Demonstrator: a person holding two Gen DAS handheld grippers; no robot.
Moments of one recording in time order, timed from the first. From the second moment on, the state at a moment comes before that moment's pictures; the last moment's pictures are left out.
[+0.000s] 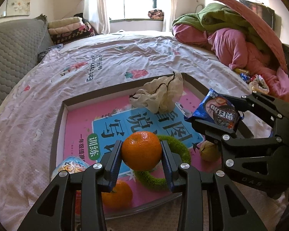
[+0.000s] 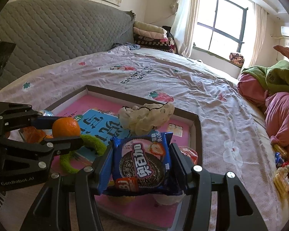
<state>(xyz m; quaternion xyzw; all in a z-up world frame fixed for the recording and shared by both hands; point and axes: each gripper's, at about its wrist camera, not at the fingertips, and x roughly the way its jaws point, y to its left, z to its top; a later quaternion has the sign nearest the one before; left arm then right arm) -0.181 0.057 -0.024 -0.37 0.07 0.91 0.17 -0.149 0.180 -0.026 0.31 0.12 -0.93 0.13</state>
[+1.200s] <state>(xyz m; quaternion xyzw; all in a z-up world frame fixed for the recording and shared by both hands) -0.185 0.056 -0.030 -0.38 0.07 0.91 0.16 -0.165 0.183 -0.034 0.32 0.15 -0.93 0.11</state>
